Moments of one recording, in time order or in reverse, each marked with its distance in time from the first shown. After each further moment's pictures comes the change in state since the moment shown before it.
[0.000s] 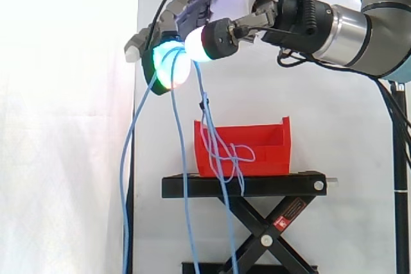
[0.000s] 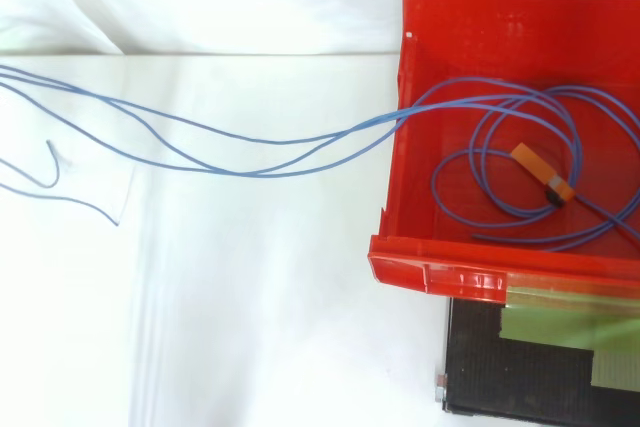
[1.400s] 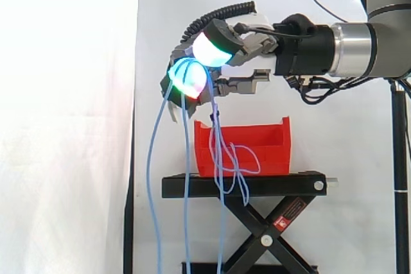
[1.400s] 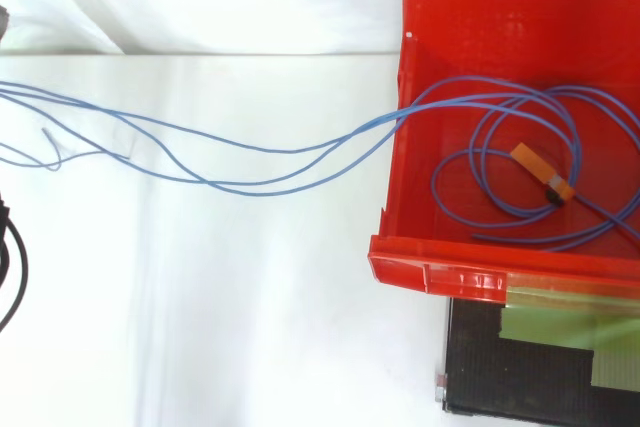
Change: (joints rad) arm 0.007 0.001 0.000 -0.213 0.230 0.567
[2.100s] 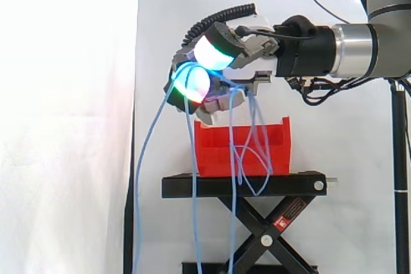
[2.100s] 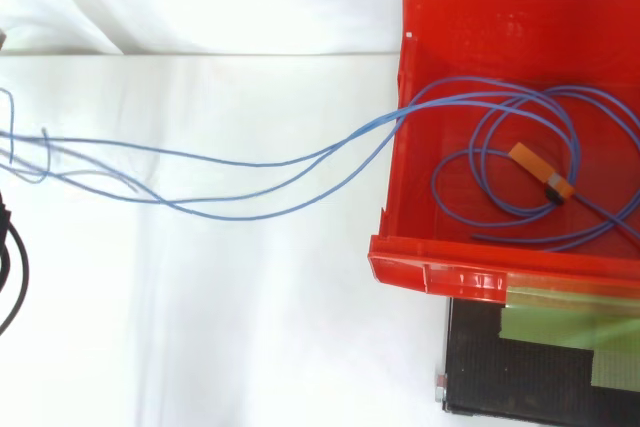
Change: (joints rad) arm 0.000 0.000 0.000 -0.011 0.000 0.004
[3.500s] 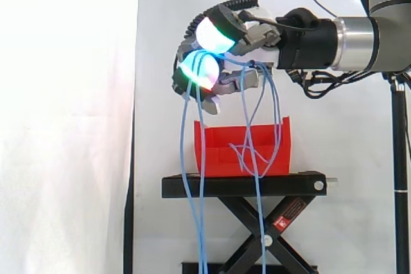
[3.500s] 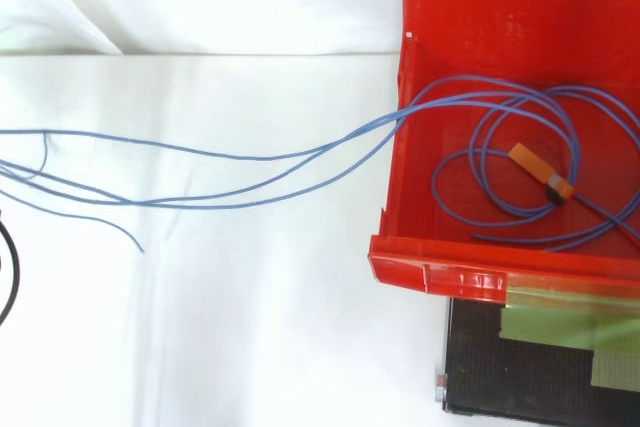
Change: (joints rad) arm -0.001 0.014 0.000 0.000 0.000 0.000
